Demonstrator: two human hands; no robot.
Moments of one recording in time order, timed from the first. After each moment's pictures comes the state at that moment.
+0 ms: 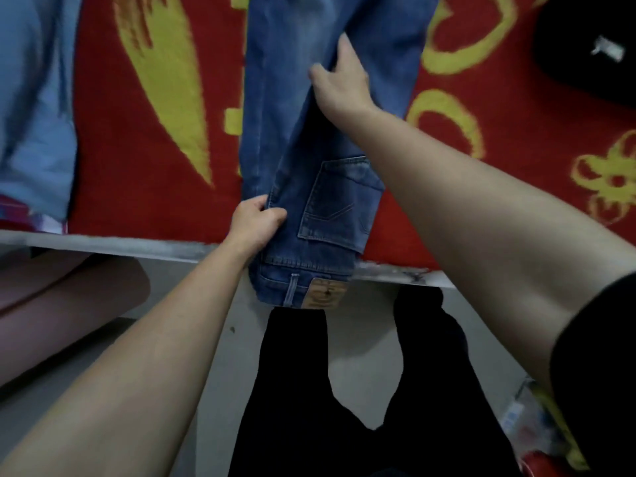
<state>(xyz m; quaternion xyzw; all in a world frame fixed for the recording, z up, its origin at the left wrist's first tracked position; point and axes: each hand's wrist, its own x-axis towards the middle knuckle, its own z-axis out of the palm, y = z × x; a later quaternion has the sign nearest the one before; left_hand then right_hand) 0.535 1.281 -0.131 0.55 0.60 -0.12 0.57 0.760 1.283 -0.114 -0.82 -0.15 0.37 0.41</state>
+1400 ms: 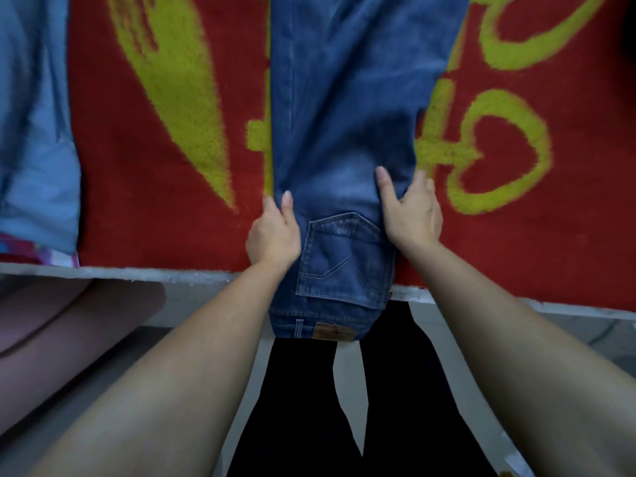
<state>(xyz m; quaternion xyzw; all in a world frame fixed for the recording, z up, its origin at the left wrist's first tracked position) 0.533 1.319 -0.189 0.74 0.59 -0.16 0.28 0.686 1.187 -0.198 -0.93 -0.06 0.32 0.20</state>
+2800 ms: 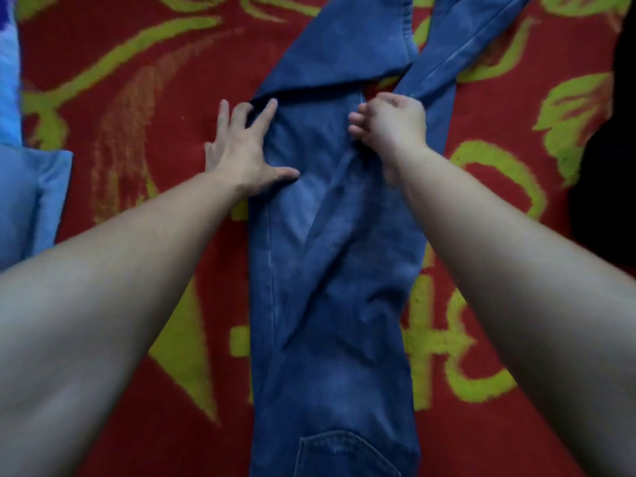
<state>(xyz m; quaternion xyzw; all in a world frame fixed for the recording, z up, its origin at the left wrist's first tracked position) 0.822 1.595 -0.203 0.91 0.33 -0.17 0.20 0.959 1.448 -0.176 -0.71 0.14 0.30 0.62</state>
